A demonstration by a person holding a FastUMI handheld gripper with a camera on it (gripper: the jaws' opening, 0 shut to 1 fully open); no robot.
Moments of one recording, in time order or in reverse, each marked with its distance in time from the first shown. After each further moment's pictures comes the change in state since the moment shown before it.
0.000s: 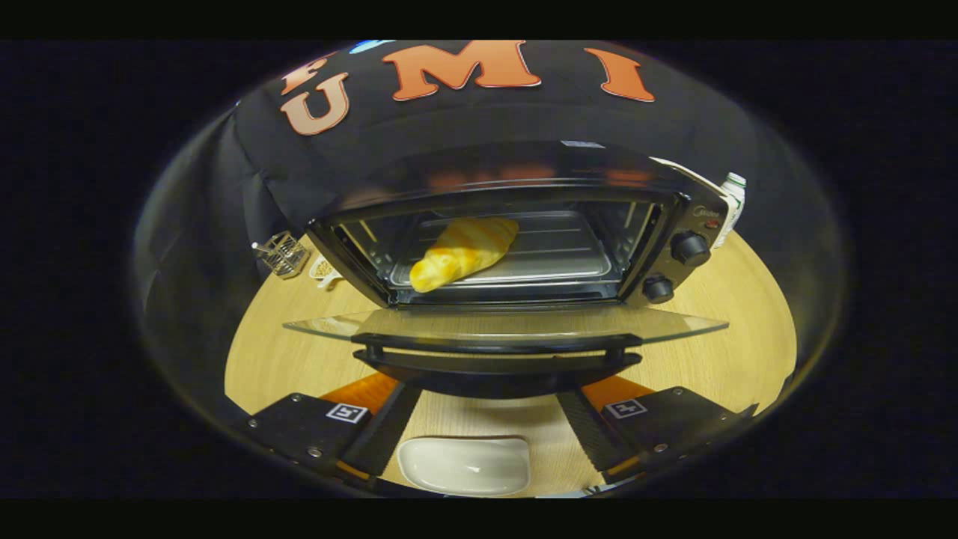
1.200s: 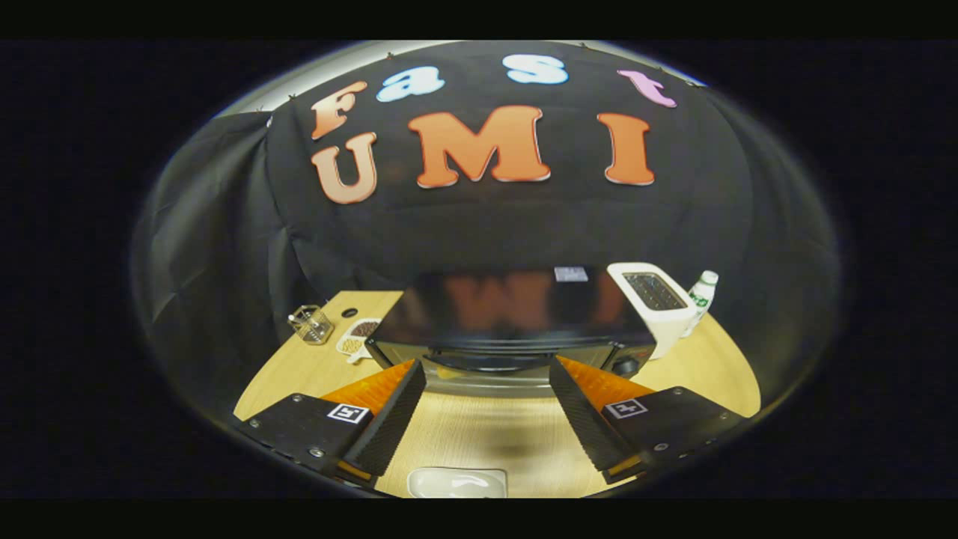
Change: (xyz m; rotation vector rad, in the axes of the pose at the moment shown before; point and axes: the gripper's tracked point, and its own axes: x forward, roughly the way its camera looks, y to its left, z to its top) arm -0.113 0.004 0.133 -0.080 -0.412 0.009
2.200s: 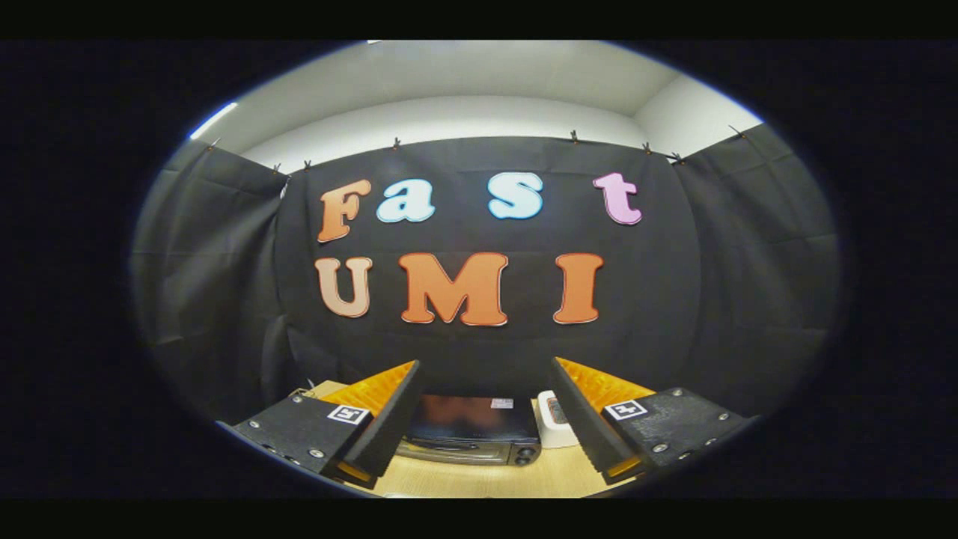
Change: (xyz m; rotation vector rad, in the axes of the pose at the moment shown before) arm -0.155 -0.054 0.192 -0.058 -0.473 -0.094
